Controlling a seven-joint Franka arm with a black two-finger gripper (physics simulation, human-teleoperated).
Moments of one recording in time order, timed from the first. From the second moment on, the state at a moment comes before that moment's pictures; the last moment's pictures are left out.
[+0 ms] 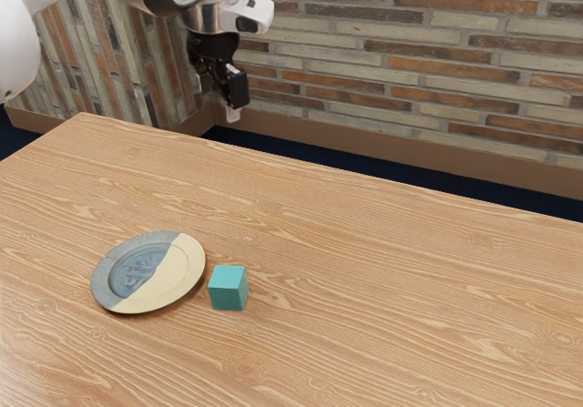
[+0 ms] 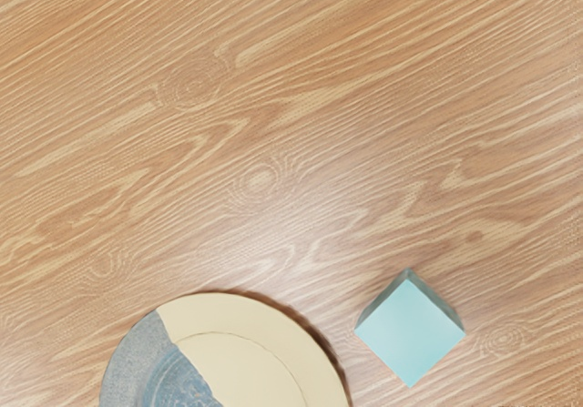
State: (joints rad) arm -0.32 0.19 0.14 -1.33 0.19 1.58 0.30
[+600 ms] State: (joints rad) arm -0.32 0.25 0.13 -1.50 0.12 1.48 0.41
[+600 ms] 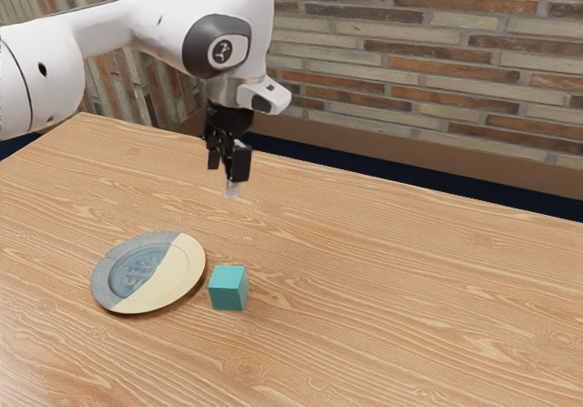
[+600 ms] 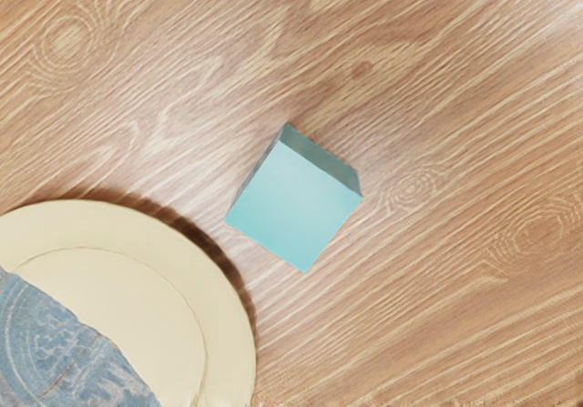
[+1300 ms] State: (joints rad) arm -0.33 0.12 0.09 -1.97 -0.02 1.92 0.22
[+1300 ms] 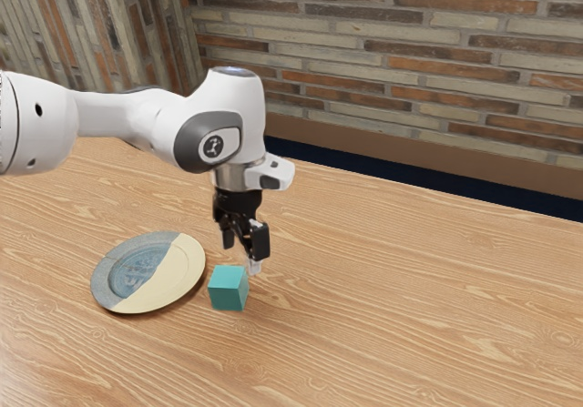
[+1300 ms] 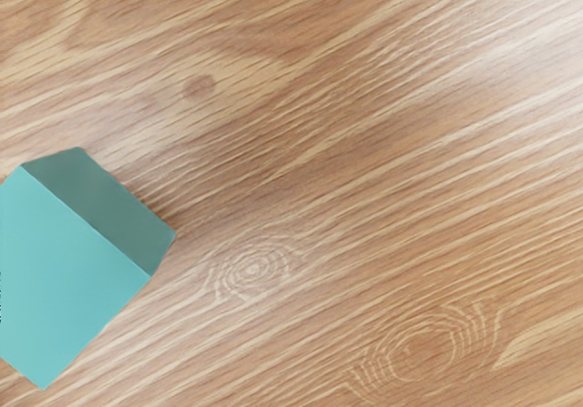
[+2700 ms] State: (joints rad) arm -0.18 0.30 0.09 -2.08 -0.11 2.25 -0.28
